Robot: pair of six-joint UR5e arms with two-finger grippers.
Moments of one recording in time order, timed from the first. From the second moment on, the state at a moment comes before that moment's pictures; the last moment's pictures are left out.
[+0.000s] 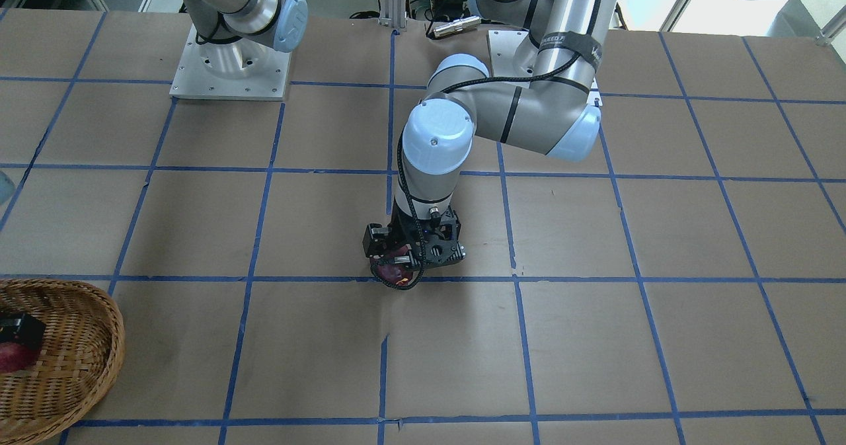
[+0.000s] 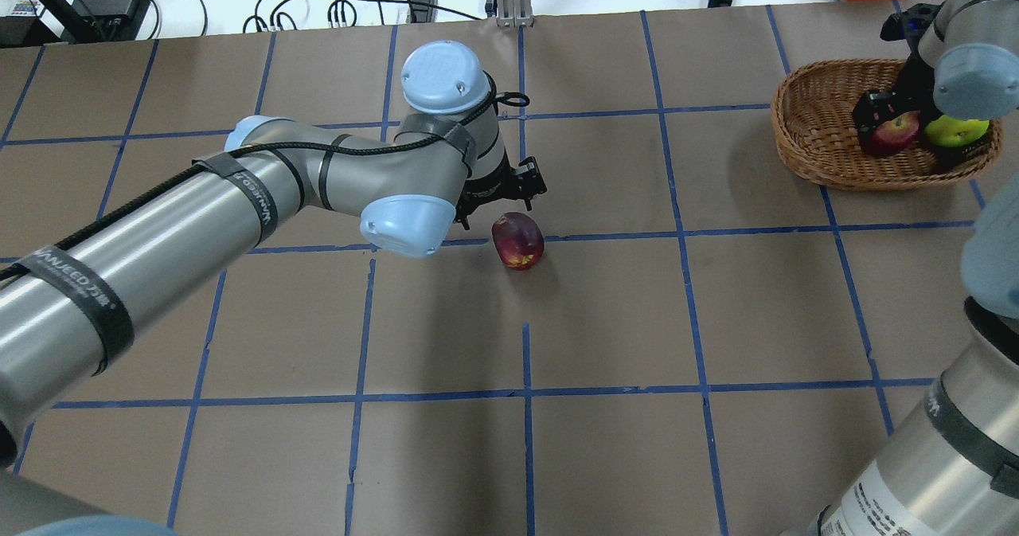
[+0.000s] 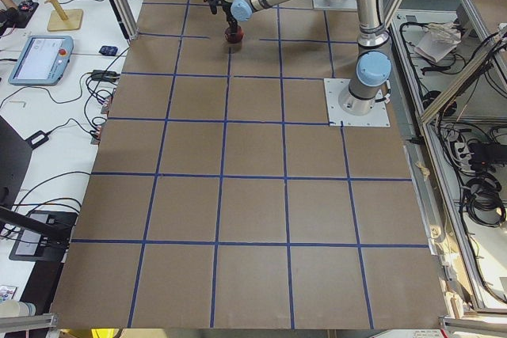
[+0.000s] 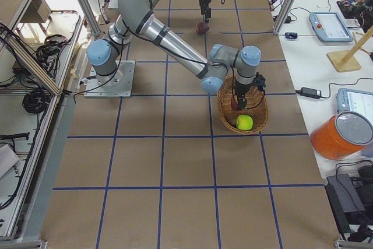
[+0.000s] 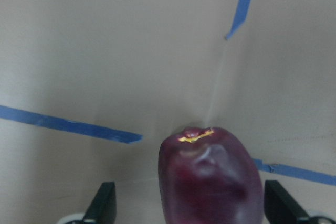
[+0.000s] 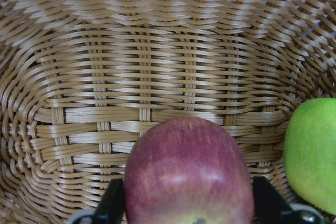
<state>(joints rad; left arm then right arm) -1.87 -1.95 -1.68 -1.02 1.51 -0.53 1.13 -0.96 1.47 -2.16 -1.66 -0.47</state>
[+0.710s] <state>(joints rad) -1.65 -1.60 -1.50 -1.66 1.53 -0.16 1.43 -1.18 1.48 -1.89 -1.57 -0.32</state>
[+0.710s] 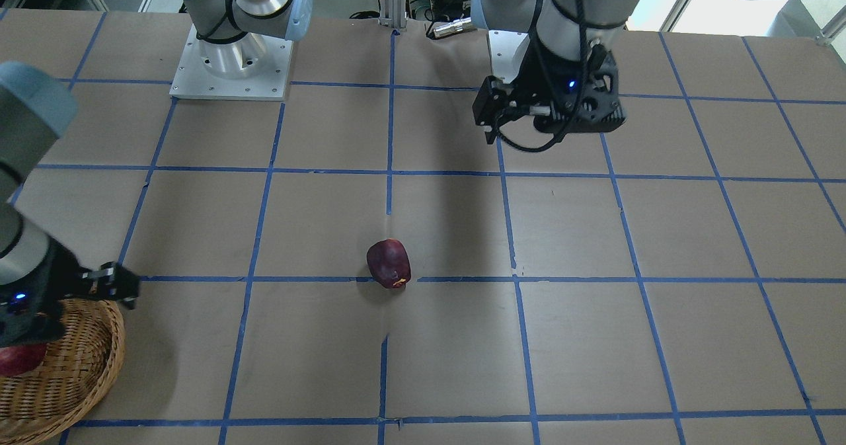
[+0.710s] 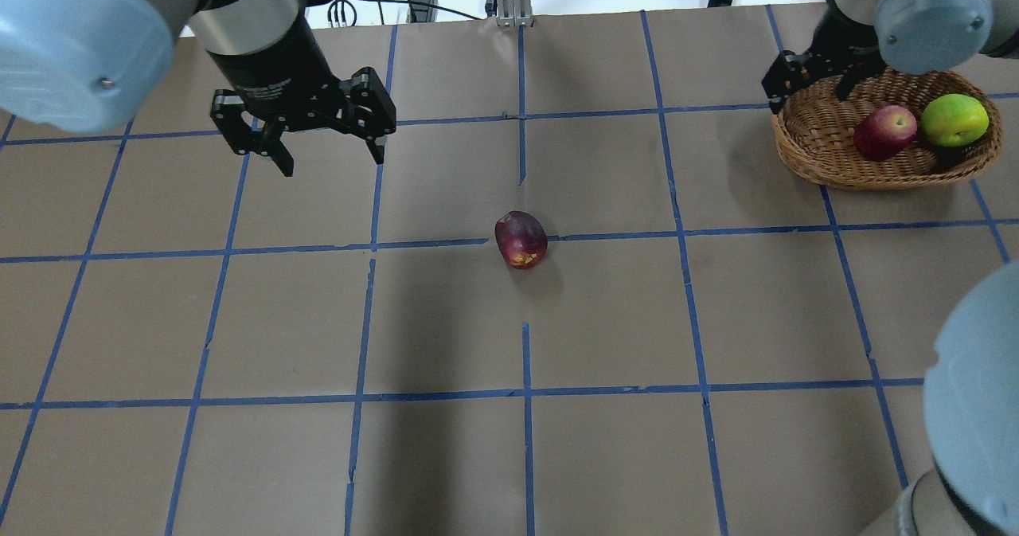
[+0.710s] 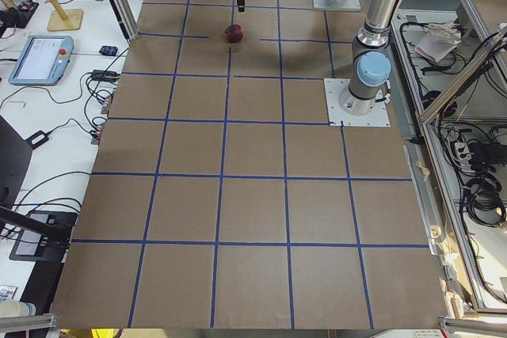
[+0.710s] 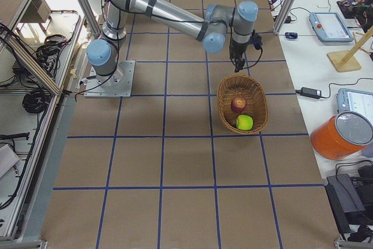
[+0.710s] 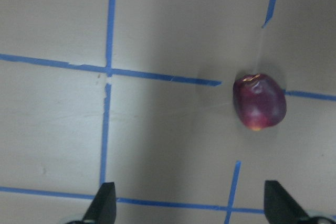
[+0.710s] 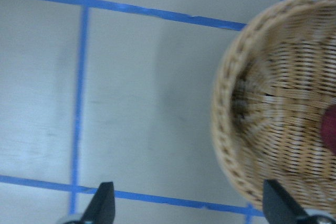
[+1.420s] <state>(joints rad) -1.59 -1.54 -1.53 -1.61 1.54 -0.11 1.89 -1.06 1.50 -1.94 -1.42 0.04</state>
